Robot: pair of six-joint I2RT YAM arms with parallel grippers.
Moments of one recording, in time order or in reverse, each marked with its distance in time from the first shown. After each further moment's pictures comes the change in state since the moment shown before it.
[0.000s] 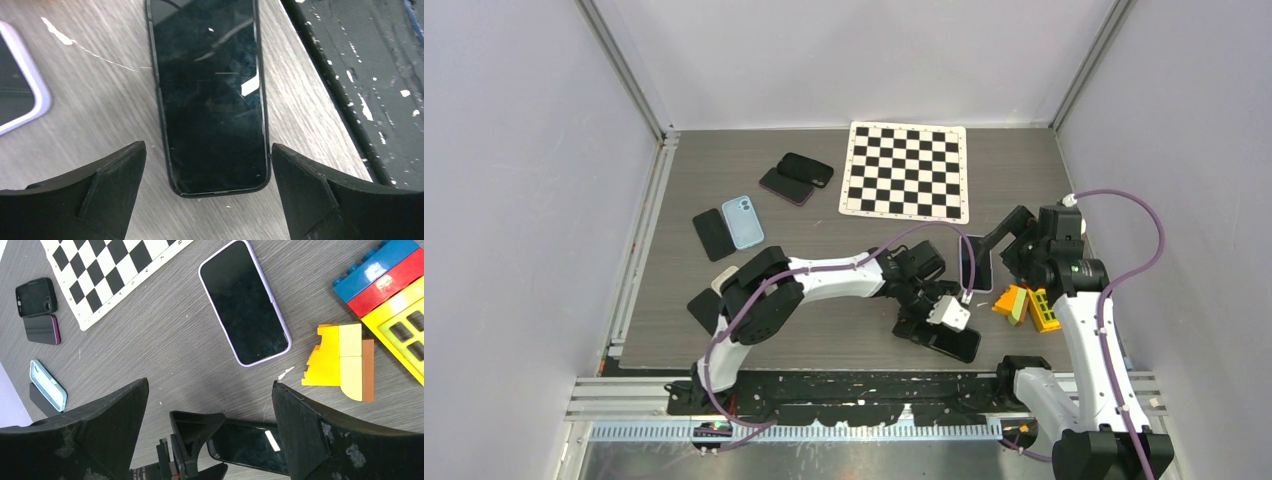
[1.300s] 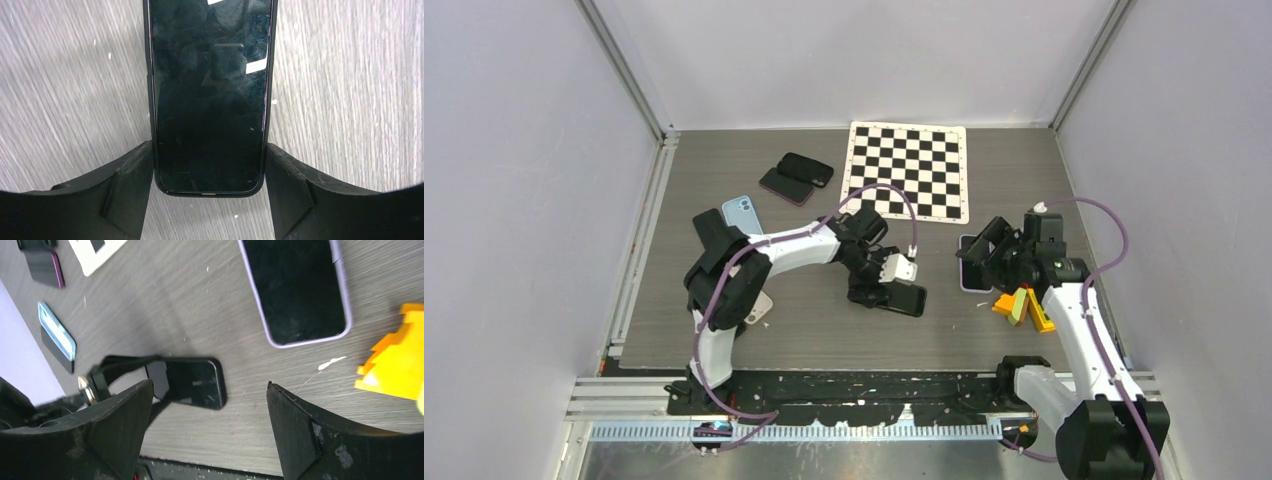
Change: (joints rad) left arm 0.270 -0.102 -0.136 -0.139 -0.057 0.029; right arm 0.014 0.070 -0.119 0.128 -0.223 -0.001
